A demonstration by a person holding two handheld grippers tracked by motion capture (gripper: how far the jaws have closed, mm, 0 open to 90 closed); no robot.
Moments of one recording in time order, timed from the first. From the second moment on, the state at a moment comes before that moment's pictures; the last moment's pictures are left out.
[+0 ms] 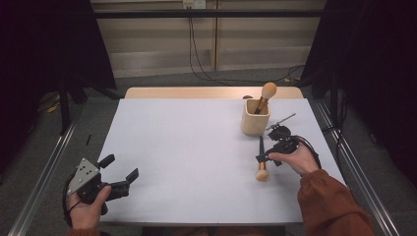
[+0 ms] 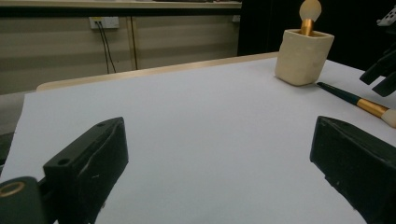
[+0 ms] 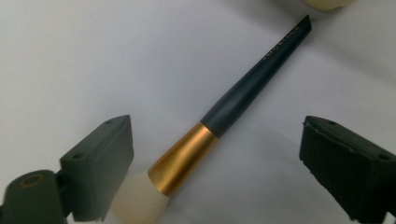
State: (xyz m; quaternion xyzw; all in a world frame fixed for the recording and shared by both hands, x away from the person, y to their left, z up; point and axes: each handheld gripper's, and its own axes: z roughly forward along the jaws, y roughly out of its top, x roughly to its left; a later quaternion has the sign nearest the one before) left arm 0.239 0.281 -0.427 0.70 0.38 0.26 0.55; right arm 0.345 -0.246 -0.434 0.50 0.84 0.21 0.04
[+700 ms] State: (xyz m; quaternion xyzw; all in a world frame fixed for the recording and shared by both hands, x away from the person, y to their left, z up) left arm 0.239 0.280 -0.428 0.70 0.38 0.26 0.55; right arm 0.360 -0.224 -0.442 0.53 0.84 0.12 0.00
